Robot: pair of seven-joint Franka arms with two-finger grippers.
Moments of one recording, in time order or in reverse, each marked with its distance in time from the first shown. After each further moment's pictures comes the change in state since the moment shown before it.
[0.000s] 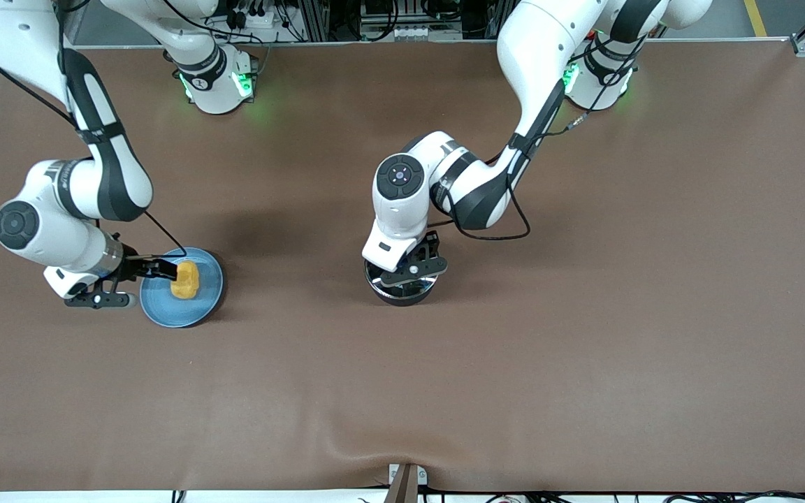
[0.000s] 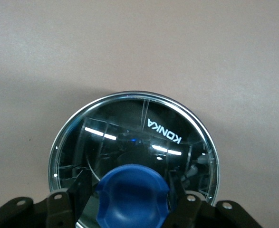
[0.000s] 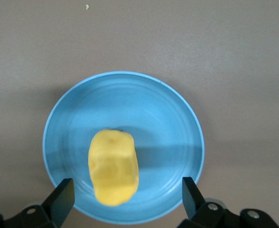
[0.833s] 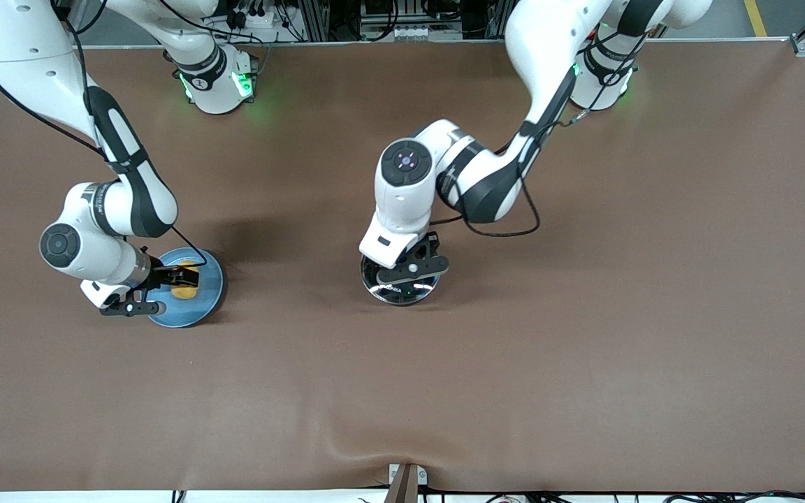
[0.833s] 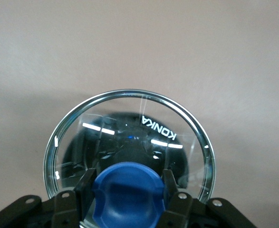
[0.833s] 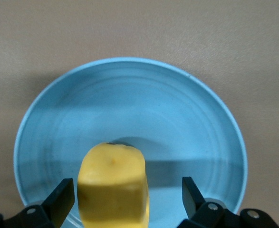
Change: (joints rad) left arm 0.020 -0.076 0.010 0.038 0.000 -0.026 0.023; right arm 0.004 0.121 0.012 0.000 0.000 0.088 -0.014
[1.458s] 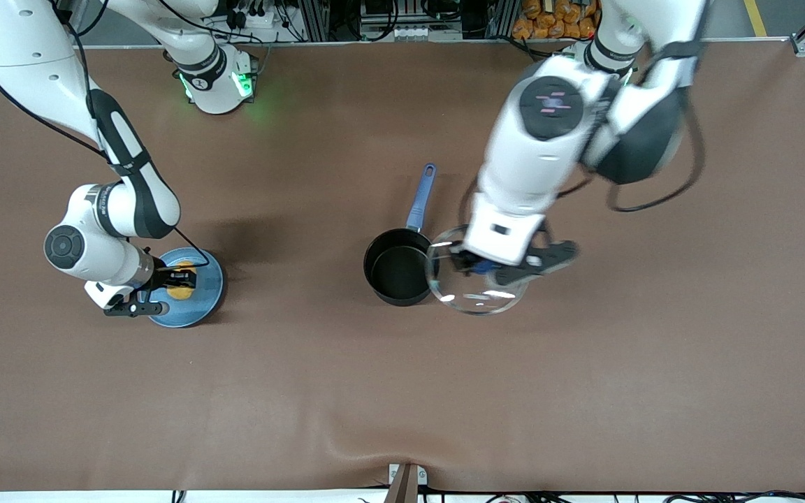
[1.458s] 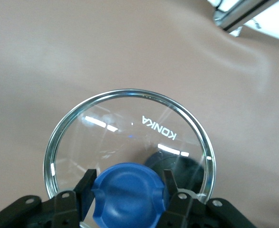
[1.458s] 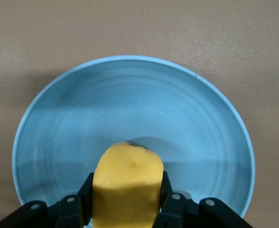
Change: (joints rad) left arm 0.225 -0.258 0.009 -0.010 -0.028 -0.268 0.118; right arm 0.000 0.004 0.003 0.002 0.000 0.002 -0.002
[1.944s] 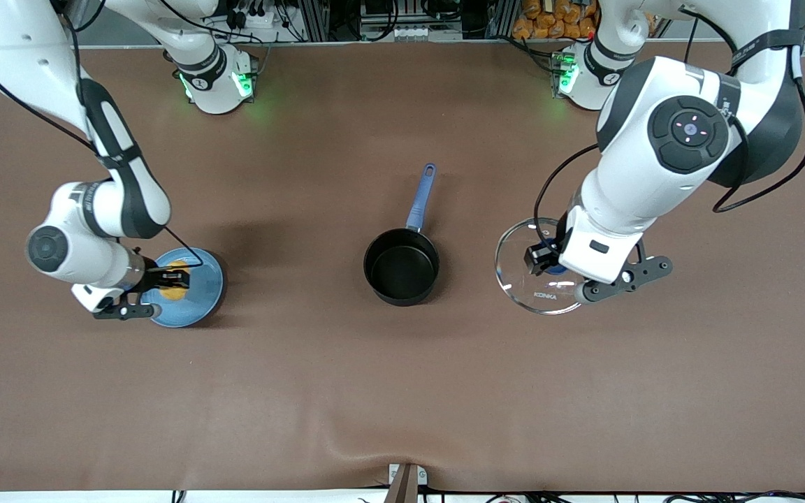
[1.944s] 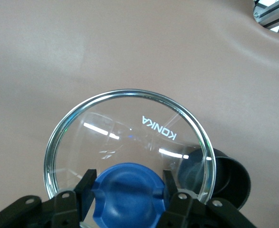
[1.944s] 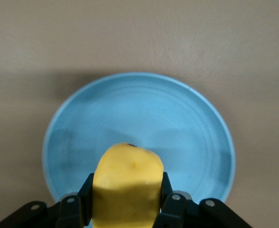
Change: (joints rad) left arm 0.119 -0.055 -0.003 -0.049 -0.024 -0.079 0.172; right arm 0.008 -0.071 0.005 0.093 0.000 -0.182 -0.004
